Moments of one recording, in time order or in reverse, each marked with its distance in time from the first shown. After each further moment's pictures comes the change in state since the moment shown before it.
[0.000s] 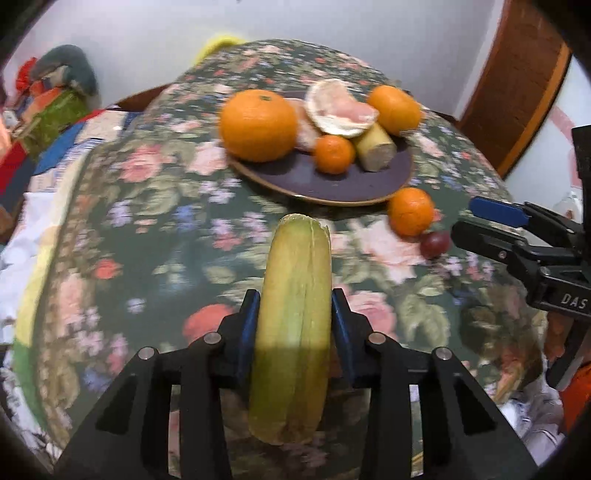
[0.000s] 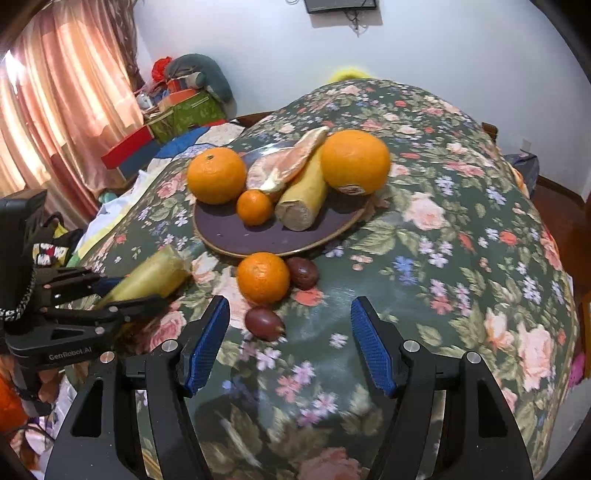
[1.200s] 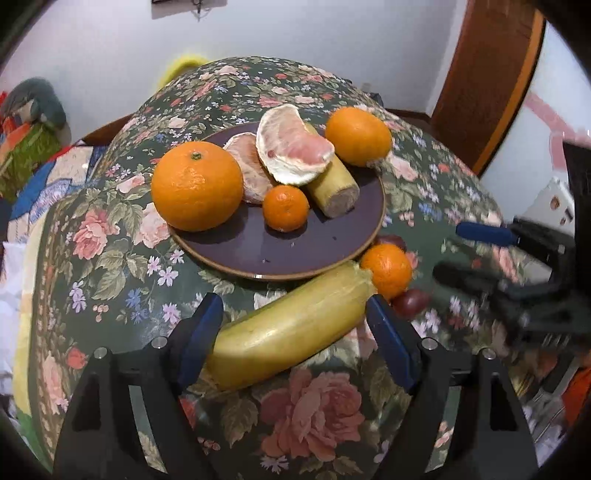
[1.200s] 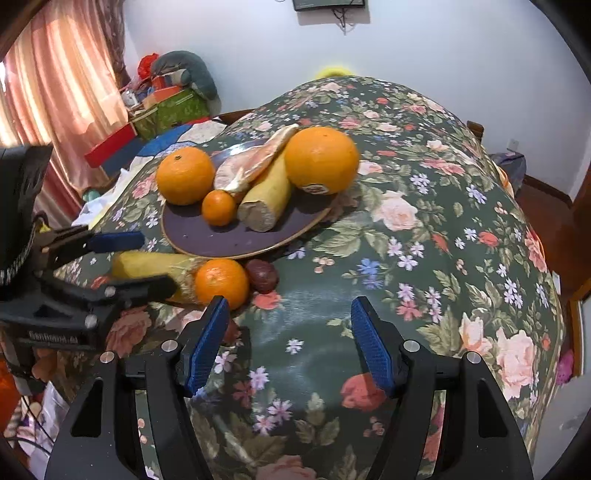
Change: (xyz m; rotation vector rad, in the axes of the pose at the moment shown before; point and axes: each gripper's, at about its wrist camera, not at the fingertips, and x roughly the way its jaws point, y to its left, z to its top) left arm 0.020 -0.030 0.040 0.130 -0.039 -0.075; right arm -0.002 -0.022 0.000 0.014 0.008 -0.065
